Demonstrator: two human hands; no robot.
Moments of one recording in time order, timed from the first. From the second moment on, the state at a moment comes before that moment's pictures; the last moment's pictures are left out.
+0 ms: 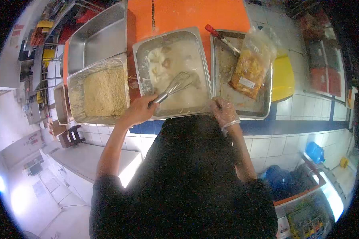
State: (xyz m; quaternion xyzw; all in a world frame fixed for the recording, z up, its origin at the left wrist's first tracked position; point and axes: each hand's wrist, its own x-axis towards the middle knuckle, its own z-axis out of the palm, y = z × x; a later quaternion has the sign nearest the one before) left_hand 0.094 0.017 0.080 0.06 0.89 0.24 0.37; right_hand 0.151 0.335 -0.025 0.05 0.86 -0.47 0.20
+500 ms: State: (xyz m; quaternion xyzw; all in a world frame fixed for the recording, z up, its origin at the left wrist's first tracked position) left_hand 0.097 0.011 0.064 0.03 0.90 0.20 0.39; right_hand 0.149 0.332 -0.018 0.03 0.90 -0.40 0.16
